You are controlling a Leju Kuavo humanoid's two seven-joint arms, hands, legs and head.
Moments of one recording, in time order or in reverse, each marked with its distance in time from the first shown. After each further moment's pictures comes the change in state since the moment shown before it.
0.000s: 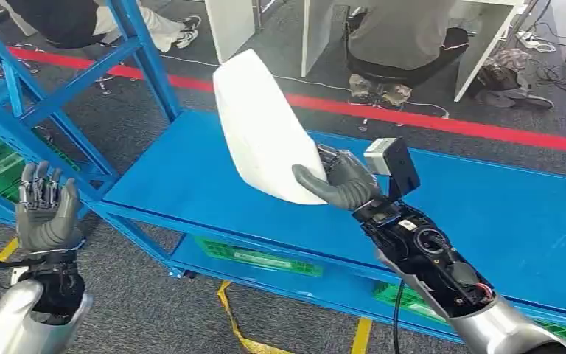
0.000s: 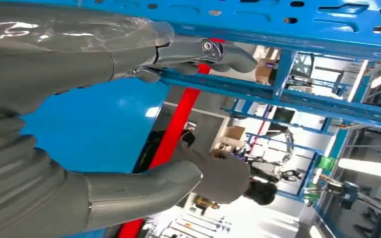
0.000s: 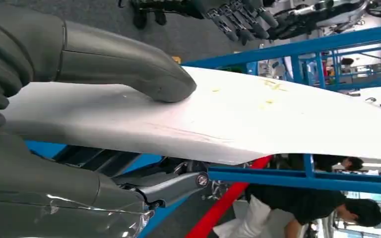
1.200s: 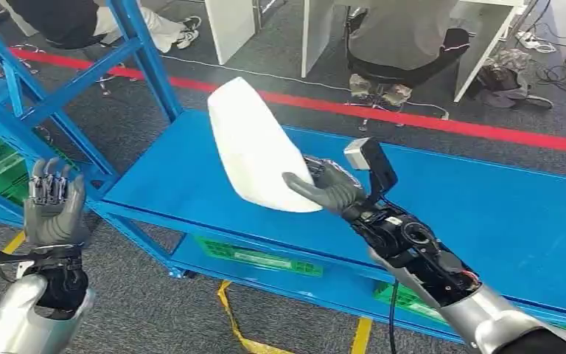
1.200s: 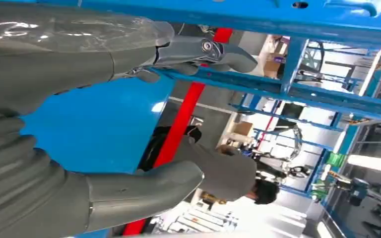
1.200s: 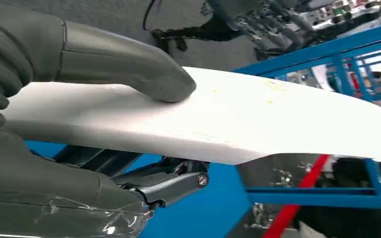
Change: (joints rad) left arm -0.029 -0.009 -0.010 0.029 0.004 -0.009 0.030; right arm -0.054 0.004 0.034 0.168 -0.125 0.044 0.027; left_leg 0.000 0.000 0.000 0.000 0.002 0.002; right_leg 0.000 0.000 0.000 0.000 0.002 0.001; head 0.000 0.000
